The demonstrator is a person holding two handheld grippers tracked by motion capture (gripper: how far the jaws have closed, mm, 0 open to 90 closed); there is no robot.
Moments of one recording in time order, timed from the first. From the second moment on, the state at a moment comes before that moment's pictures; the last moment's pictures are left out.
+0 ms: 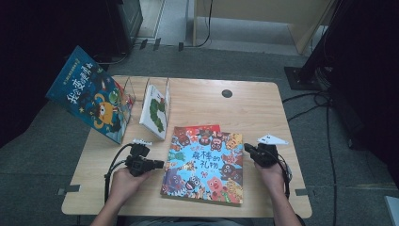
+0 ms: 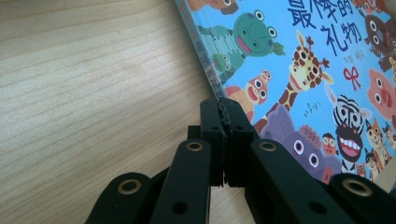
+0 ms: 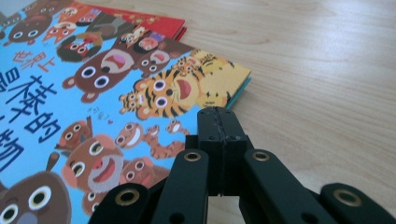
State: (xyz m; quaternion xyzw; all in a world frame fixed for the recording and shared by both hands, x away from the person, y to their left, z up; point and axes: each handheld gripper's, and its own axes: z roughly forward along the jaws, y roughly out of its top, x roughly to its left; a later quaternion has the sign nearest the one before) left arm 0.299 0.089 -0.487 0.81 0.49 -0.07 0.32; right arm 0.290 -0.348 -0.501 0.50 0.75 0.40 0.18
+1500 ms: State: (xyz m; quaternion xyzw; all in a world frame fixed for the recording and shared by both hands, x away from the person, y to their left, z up) left arm 0.284 0.077 -0.492 0.81 0.49 -0.08 0.32; right arm 0.305 -0.332 -0.507 0.51 0.76 0.37 0.18
